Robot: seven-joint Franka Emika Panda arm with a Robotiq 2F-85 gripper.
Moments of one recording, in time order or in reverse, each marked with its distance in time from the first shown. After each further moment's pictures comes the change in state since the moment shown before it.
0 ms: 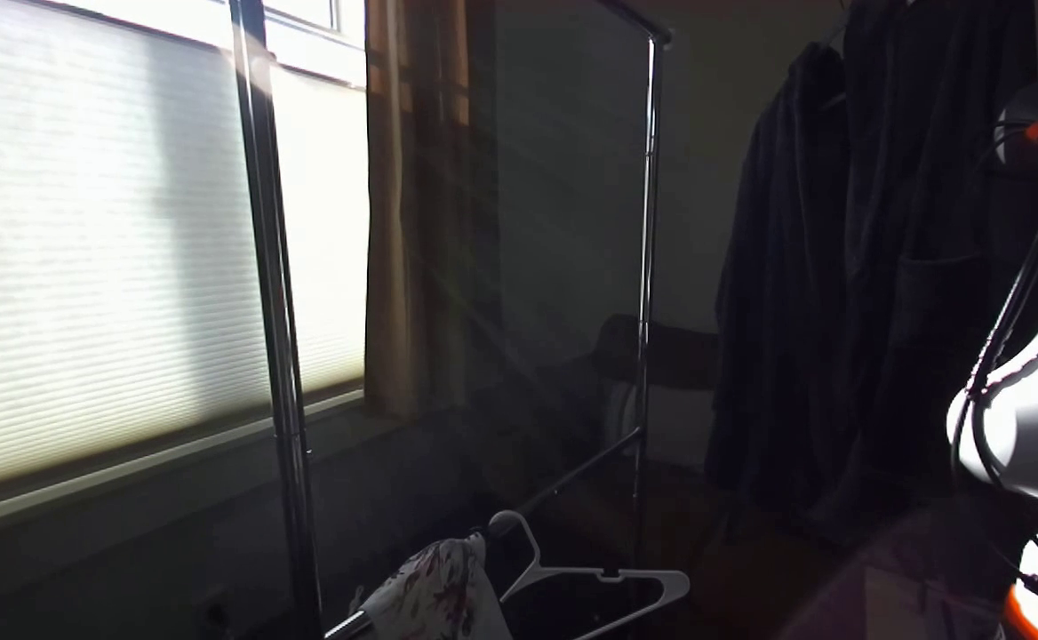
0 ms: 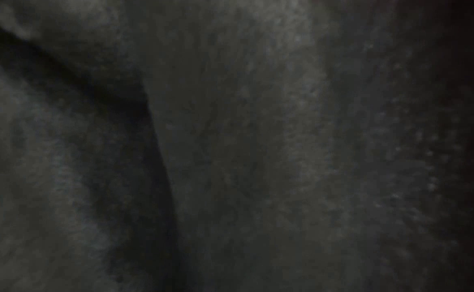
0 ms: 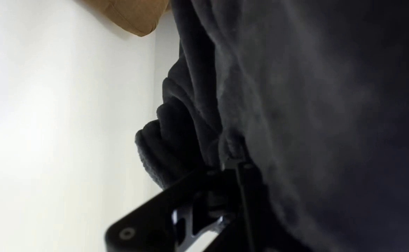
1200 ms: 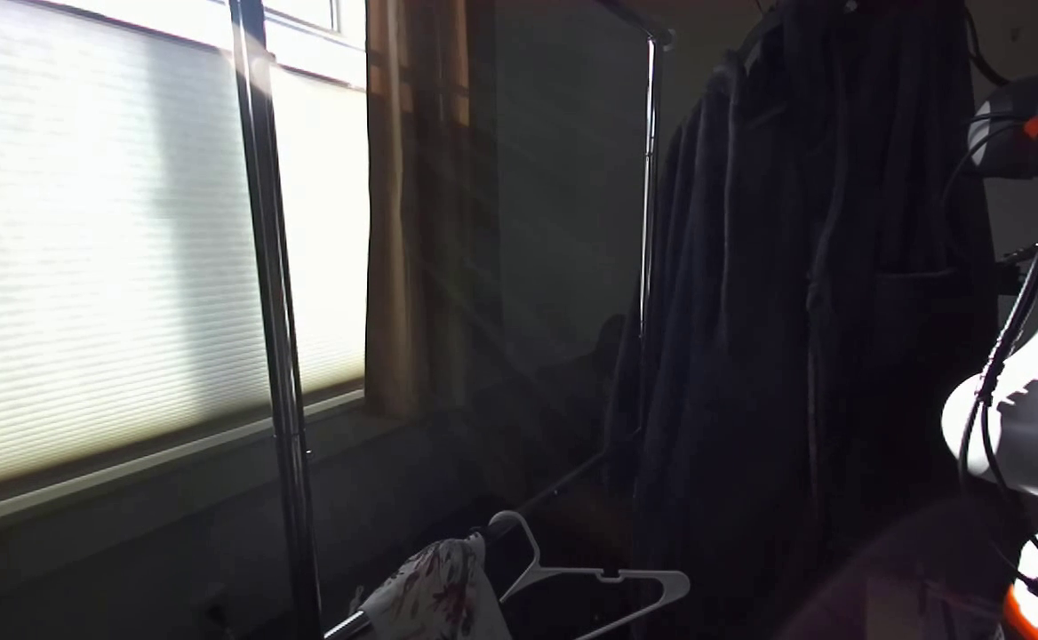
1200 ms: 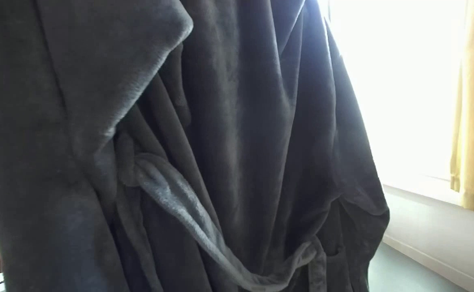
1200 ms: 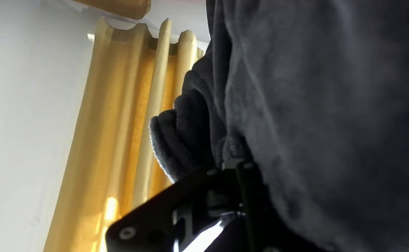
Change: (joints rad) arm -0.090 0.018 0.374 0.099 0.033 -0.376 -0.255
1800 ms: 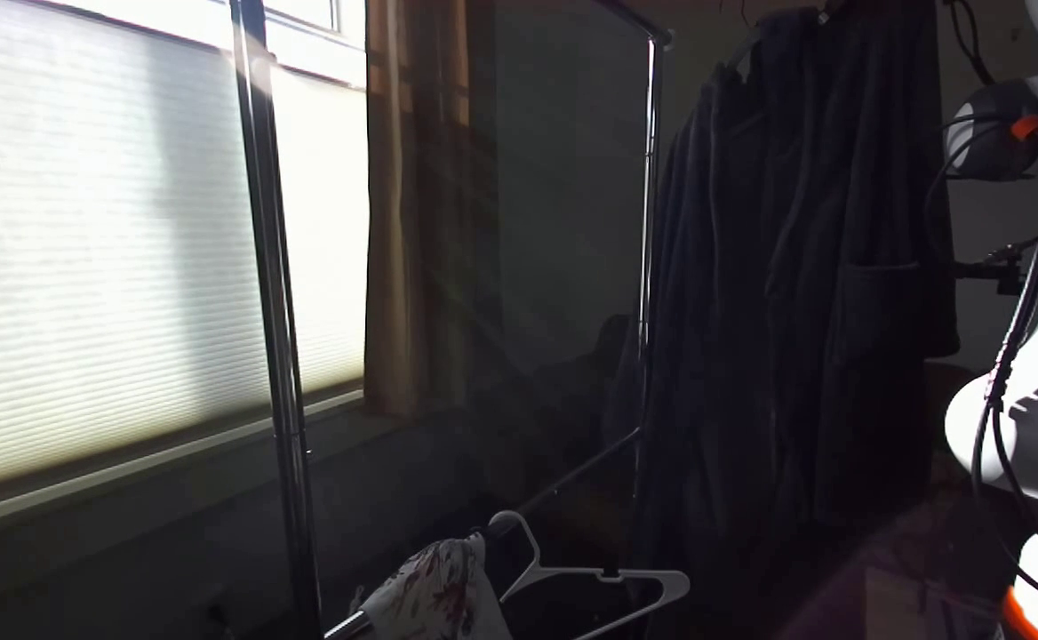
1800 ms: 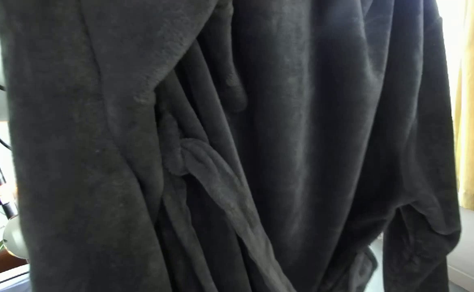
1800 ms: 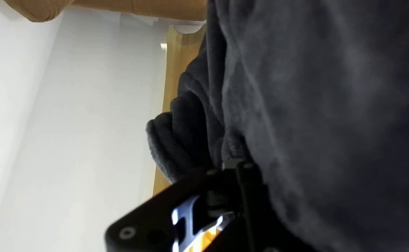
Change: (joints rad) arm 0.112 0.012 0.007 0.005 -0.223 0.249 0.167
